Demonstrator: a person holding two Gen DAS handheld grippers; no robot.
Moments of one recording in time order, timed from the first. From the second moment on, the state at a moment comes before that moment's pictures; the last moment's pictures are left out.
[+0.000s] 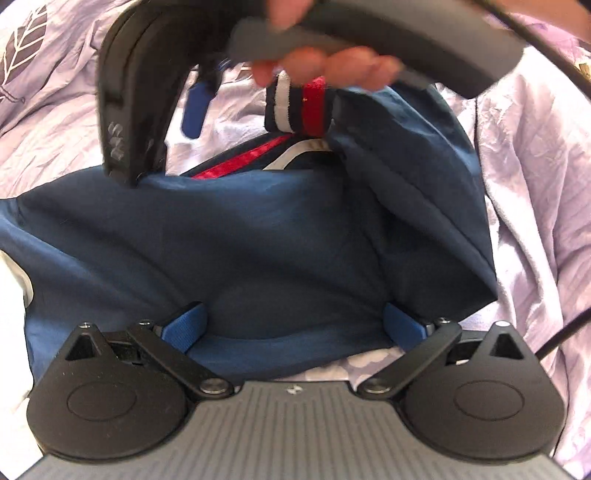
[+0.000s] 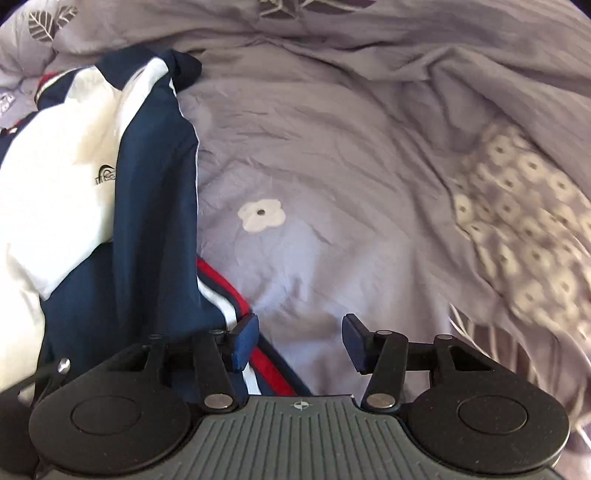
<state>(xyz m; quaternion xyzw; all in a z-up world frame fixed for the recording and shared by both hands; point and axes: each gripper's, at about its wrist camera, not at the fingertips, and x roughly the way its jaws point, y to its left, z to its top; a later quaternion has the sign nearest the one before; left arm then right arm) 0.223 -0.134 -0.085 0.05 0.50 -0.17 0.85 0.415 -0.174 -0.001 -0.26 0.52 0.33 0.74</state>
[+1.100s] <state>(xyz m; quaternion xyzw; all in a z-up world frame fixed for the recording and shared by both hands) 0.211 0.046 0.010 -0.09 0.48 0.01 0.88 0.340 -0.128 0.021 -0.25 0.42 0.35 0.79</state>
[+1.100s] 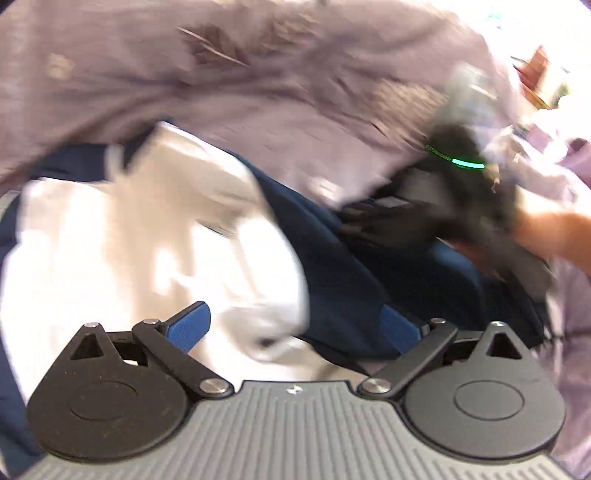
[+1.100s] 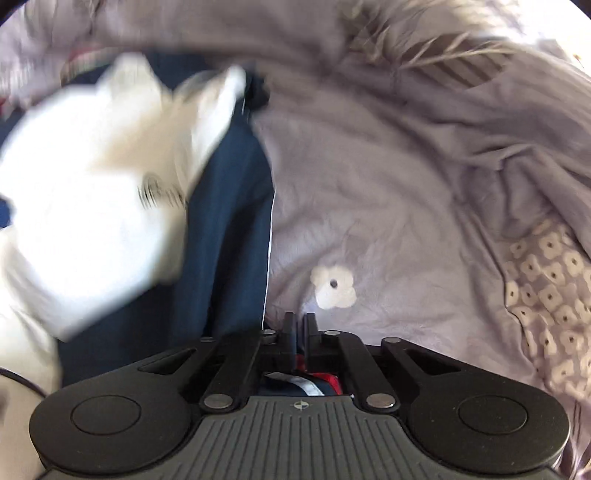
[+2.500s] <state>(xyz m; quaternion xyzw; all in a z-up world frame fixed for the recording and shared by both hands) 0.213 0.061 -0.079 -0.06 0.54 0.06 0.84 0.416 -0.117 0.035 -0.12 0.40 0.17 0.89</state>
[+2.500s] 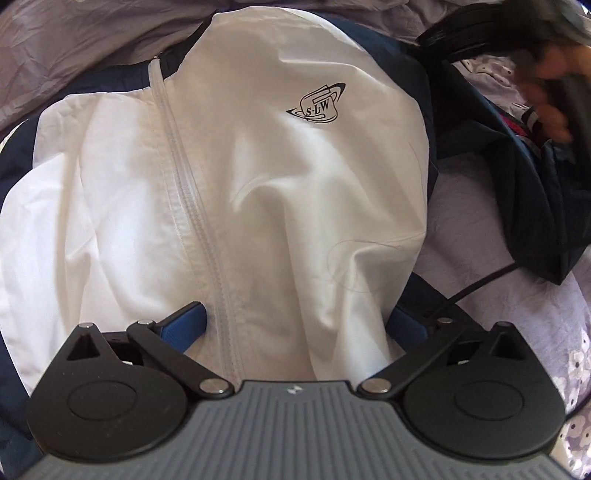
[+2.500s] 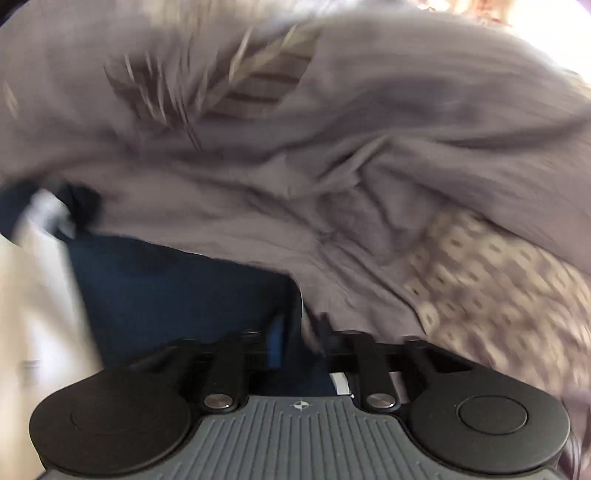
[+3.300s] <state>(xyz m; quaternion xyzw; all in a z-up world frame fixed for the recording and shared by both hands) 0.192 0.068 -0.072 -0.06 0.54 0.08 0.83 0.331 -0.330 0.085 0.00 0.23 -0.08 0.97</state>
